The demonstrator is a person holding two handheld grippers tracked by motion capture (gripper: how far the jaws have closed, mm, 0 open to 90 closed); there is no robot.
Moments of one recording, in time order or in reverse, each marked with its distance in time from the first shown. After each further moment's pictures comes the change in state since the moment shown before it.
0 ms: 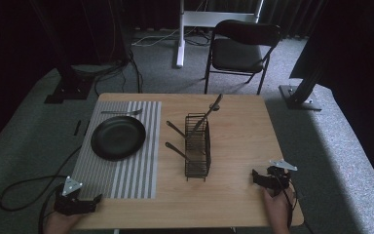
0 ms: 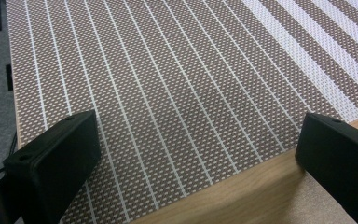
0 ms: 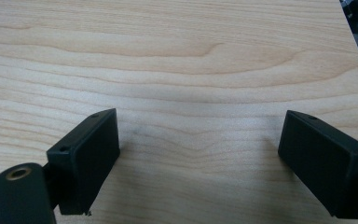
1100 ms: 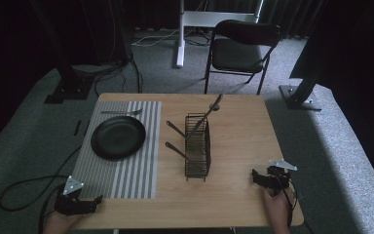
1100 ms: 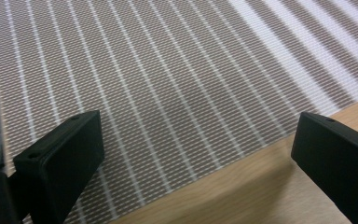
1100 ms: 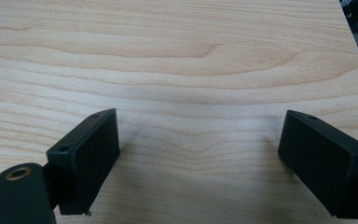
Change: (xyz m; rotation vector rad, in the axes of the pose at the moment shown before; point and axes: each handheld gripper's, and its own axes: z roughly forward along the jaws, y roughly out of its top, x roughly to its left) left arm -0.004 0.007 -0.004 0.032 -0.047 0.011; right arm 0.000 0.001 0.001 0.000 -0.001 0.002
